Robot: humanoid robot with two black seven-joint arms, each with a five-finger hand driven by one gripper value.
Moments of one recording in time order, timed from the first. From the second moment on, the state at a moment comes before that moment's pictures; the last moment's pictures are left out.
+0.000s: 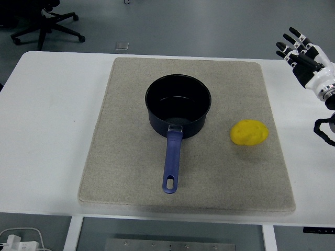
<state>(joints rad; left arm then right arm) -0.01 0.00 -0.04 -0.17 0.04 -0.08 -0.19 0.94 -0.50 0.29 0.80 0.18 0.11 0.42</state>
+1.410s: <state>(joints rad) 0.00 0.00 -0.04 -0.13 0.03 -0.07 -0.19 0.94 -0.51 0.30 0.79 0.17 0.09 0.43</state>
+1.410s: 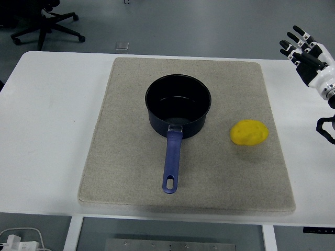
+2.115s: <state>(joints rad) 0.00 0.00 -0.04 -0.13 0.03 -0.07 -0.19 0.95 -0.53 0.30 0.84 0.03 0.04 0.46</state>
